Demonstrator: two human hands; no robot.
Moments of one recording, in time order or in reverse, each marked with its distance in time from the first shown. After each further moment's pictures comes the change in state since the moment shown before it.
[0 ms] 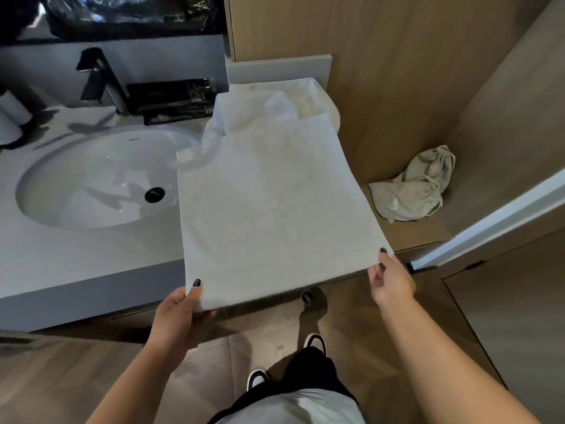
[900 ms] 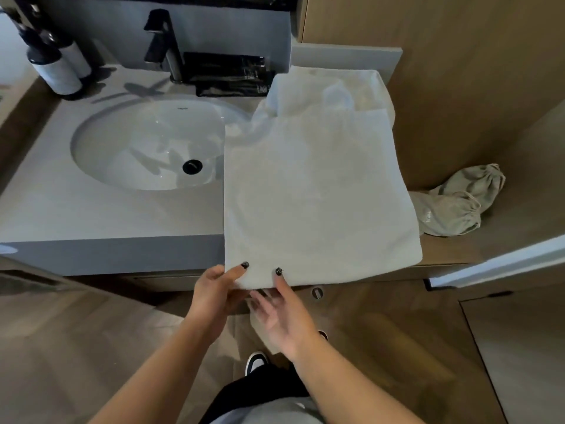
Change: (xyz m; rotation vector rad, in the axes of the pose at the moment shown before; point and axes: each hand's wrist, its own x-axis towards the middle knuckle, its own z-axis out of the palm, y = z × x) left_hand 0.020 -0.020 -0.008 -0.157 -0.077 0.011; right_hand -0.110 0.179 0.034 -0.220 -0.631 0.581
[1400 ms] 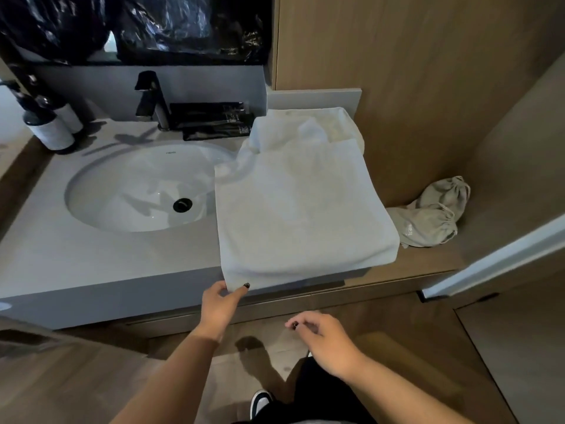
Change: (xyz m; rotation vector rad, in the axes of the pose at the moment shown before) left_hand 0.048 0.003 0.006 0.499 0.155 0.169; right_hand -0.050 -0.045 -0.028 -1.444 0.040 -0.531
